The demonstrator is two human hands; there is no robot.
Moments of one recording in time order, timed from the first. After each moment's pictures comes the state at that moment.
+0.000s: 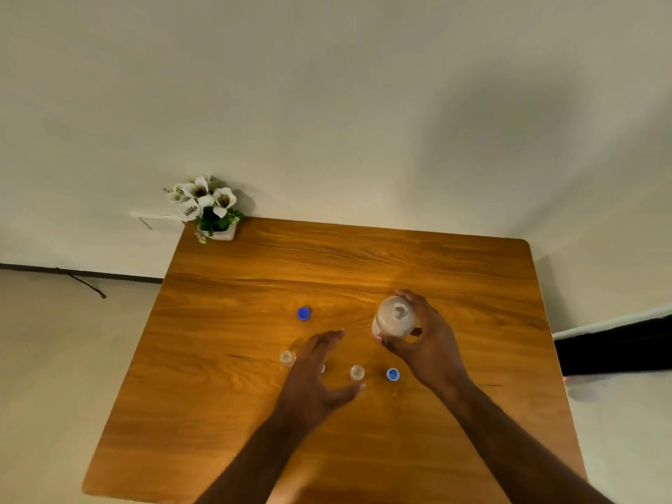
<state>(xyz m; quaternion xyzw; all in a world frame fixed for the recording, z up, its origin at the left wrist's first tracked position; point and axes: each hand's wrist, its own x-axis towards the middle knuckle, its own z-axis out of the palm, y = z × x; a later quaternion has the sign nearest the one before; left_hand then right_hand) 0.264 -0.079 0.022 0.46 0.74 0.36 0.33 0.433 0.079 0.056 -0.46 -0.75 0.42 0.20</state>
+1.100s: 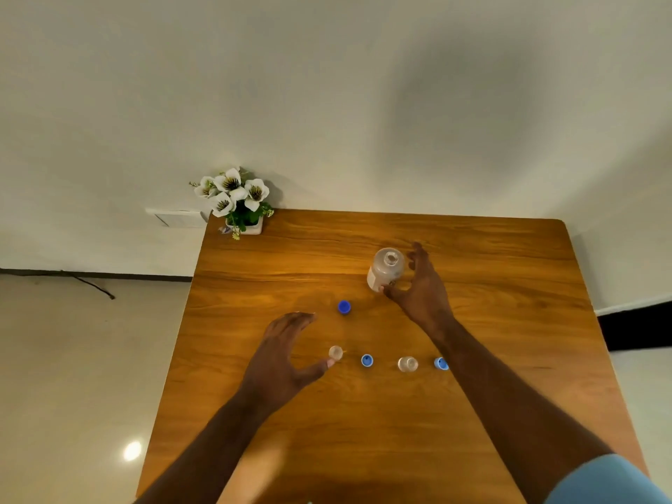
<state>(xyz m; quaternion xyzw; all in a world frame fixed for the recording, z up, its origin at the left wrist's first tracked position) 0.122 -0.124 0.026 0.50 0.77 0.26 0.31 0.310 0.102 0.017 -0.56 -0.73 0.37 0.13</state>
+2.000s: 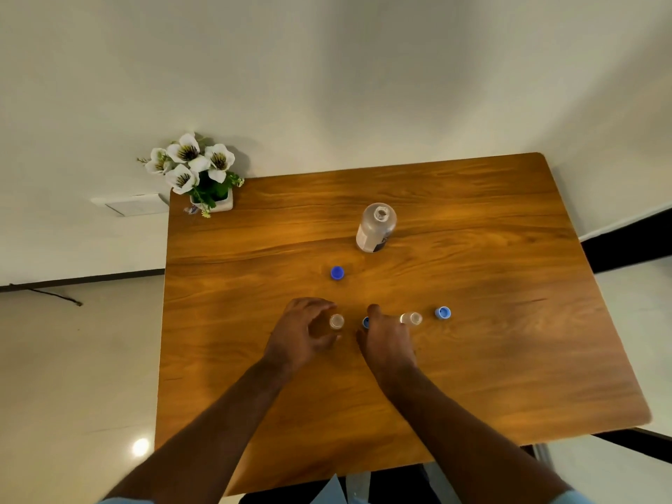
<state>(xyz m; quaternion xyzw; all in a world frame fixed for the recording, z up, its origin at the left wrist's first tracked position) 0.120 -0.102 -0.044 0.54 0.72 0.17 0.39 0.297 -0.050 -0.029 -0.62 -0.73 0.28 -0.09</state>
